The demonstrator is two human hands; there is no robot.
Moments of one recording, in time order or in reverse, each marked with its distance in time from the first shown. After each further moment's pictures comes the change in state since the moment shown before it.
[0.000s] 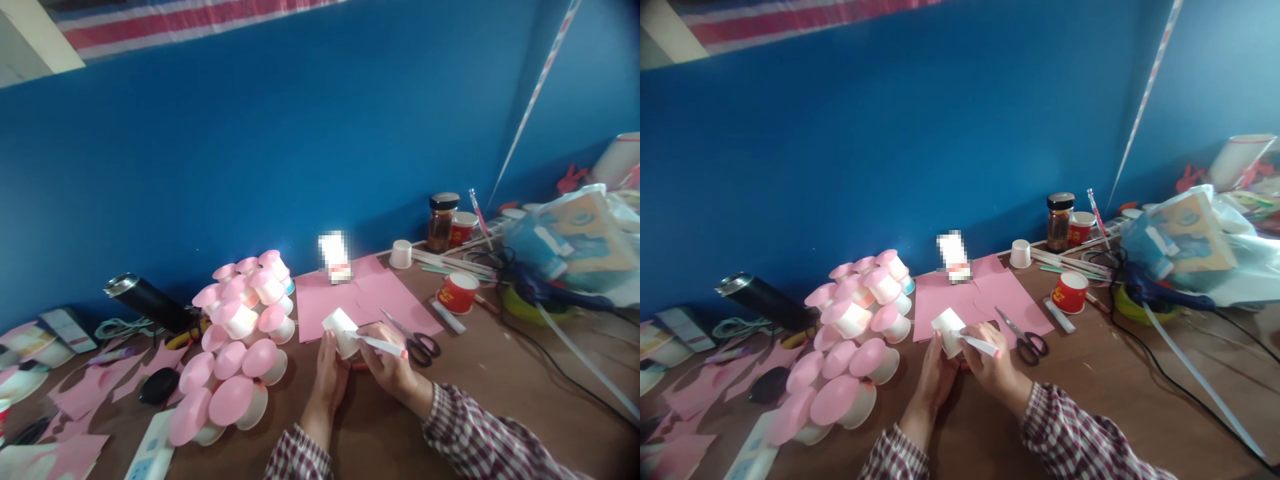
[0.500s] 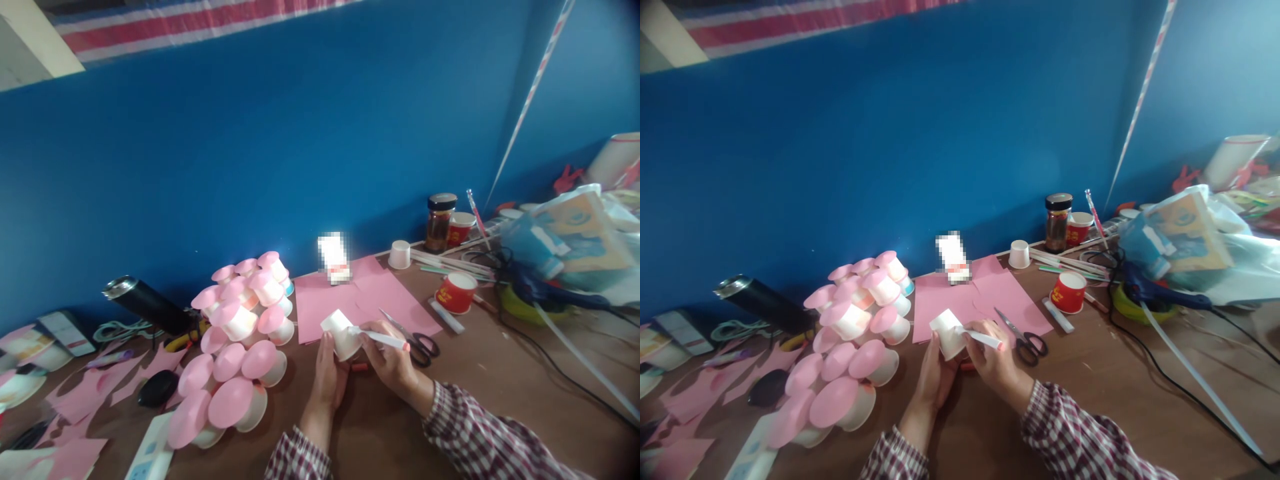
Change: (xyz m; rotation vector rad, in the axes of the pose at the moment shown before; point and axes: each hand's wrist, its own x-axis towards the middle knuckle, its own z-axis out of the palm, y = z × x) left_hand -0.002 0.003 0.002 0.007 -0.026 0.000; right_hand 0.002 0.004 -0.002 -0.053 0.022 0.071
